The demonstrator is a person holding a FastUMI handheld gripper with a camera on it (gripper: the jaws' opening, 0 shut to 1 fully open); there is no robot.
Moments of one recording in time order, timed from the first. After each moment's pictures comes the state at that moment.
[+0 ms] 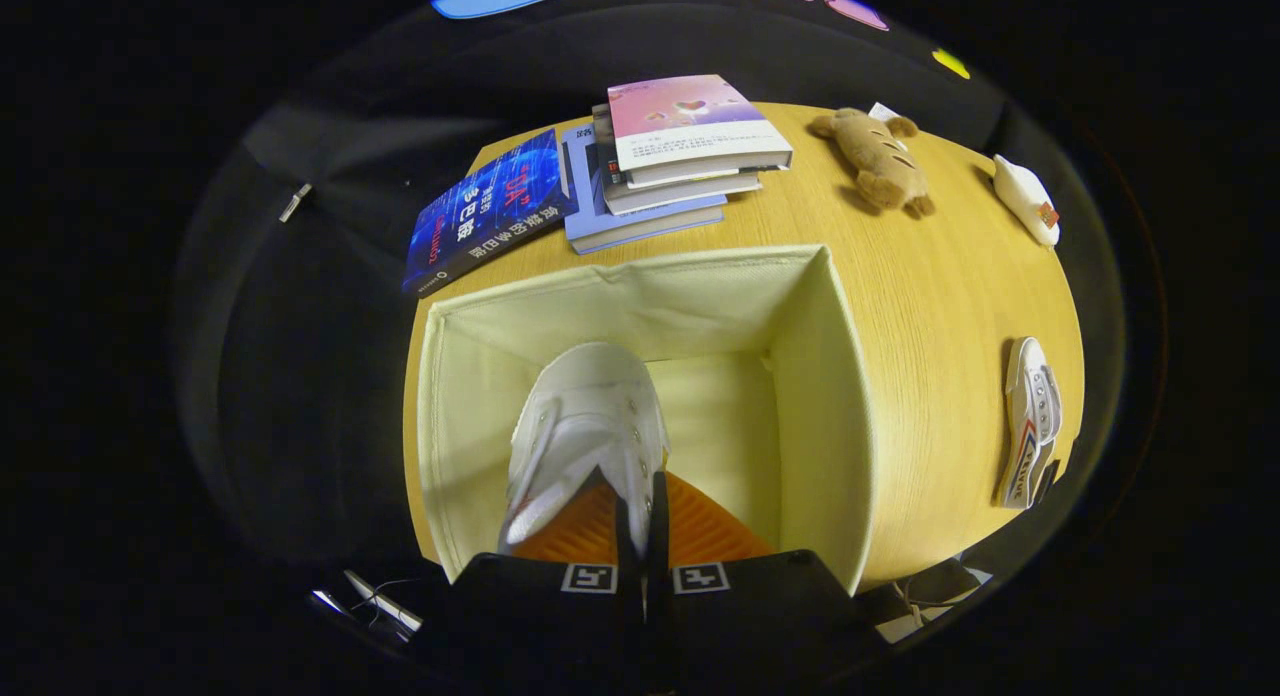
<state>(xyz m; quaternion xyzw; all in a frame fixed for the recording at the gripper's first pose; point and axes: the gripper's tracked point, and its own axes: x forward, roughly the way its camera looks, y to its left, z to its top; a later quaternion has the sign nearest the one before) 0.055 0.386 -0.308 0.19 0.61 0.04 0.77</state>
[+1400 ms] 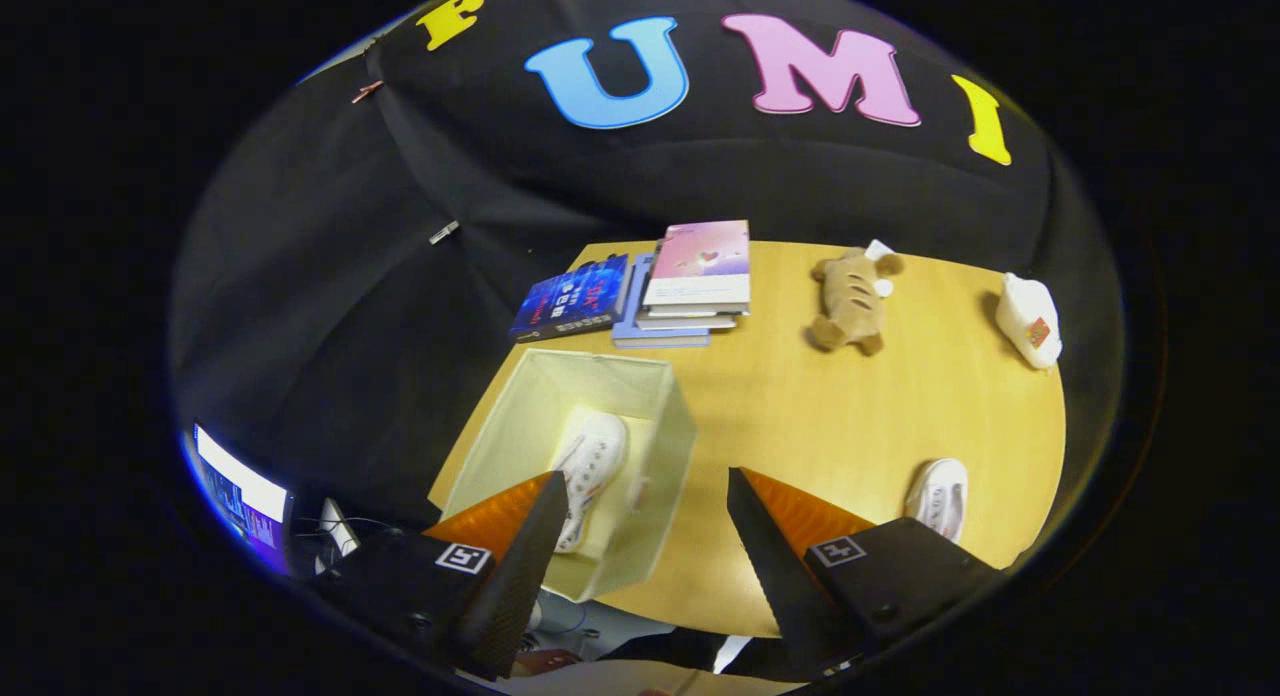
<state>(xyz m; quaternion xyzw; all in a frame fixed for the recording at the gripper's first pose) 0.011 0.203 -0.183 0.15 0.42 0.17 0.88</state>
